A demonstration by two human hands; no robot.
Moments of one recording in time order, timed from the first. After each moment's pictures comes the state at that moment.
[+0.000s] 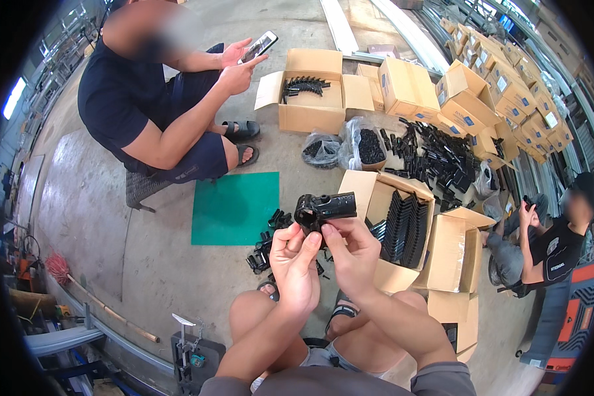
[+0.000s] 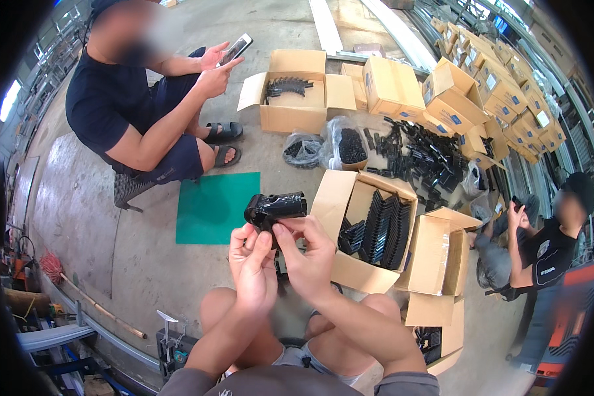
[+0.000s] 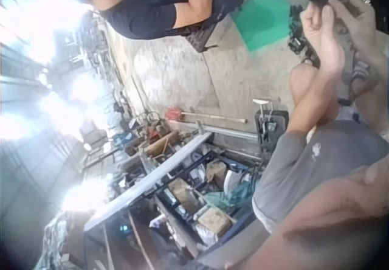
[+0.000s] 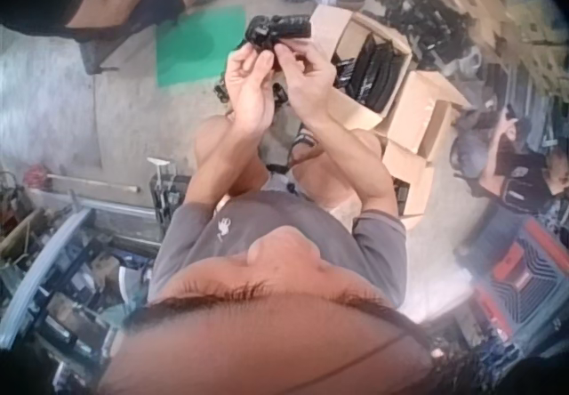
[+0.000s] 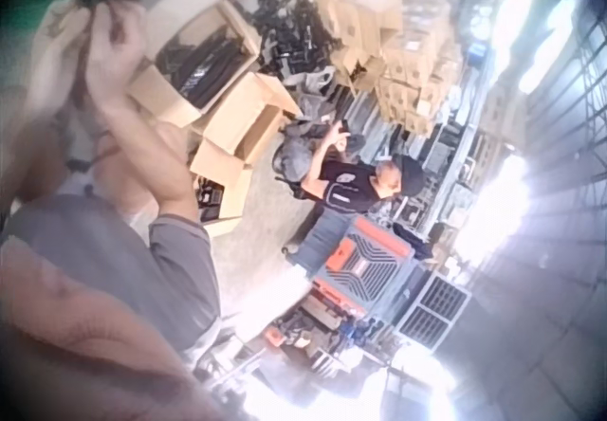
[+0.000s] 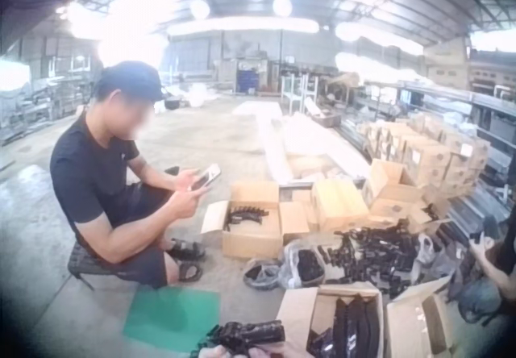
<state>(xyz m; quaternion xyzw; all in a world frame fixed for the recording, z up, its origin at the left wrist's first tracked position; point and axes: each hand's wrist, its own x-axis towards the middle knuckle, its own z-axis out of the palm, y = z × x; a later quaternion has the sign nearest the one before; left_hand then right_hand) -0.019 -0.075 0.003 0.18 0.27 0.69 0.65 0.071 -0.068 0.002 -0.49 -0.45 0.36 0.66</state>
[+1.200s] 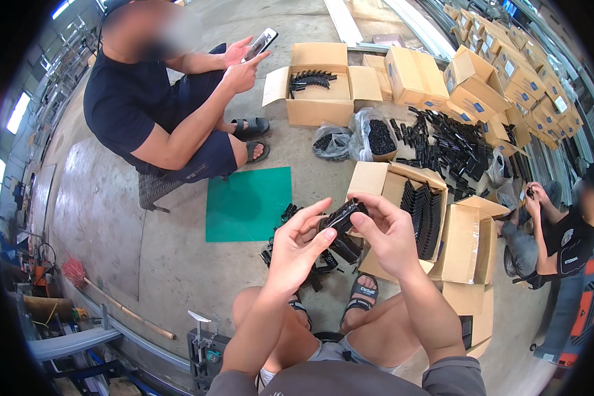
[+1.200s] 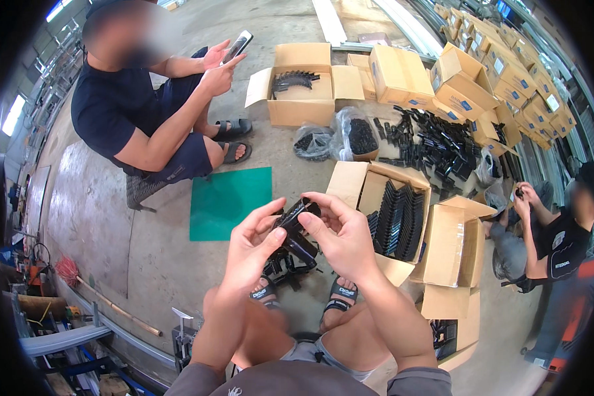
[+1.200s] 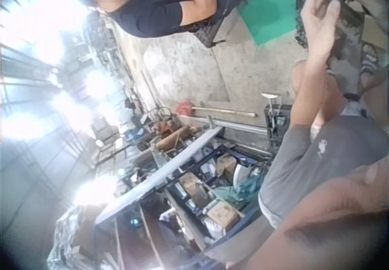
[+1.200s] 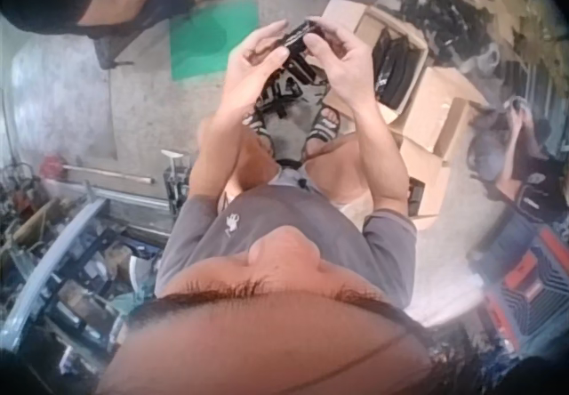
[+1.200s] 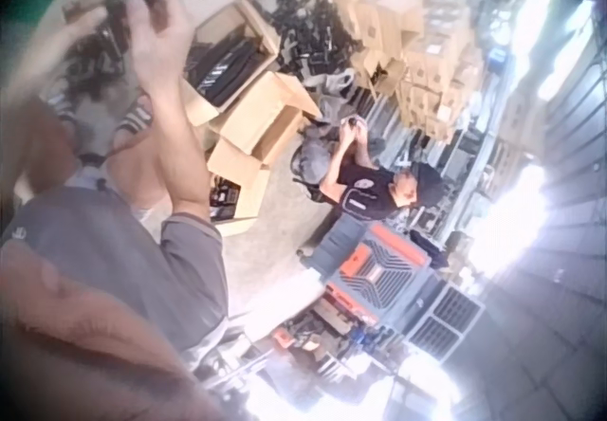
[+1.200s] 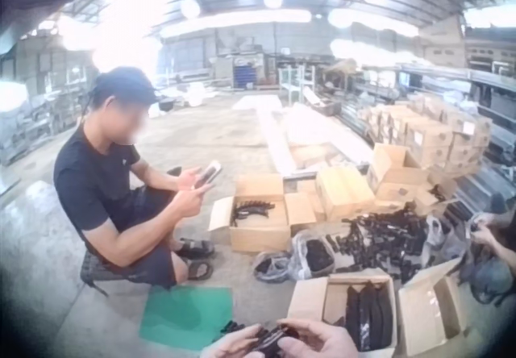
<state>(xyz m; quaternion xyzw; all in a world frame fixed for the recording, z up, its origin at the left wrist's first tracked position) -0.054 -0.054 0.028 0.40 0.37 0.46 0.70 0.125 -0.065 0.042 -0.45 -0.44 0.55 0.54</state>
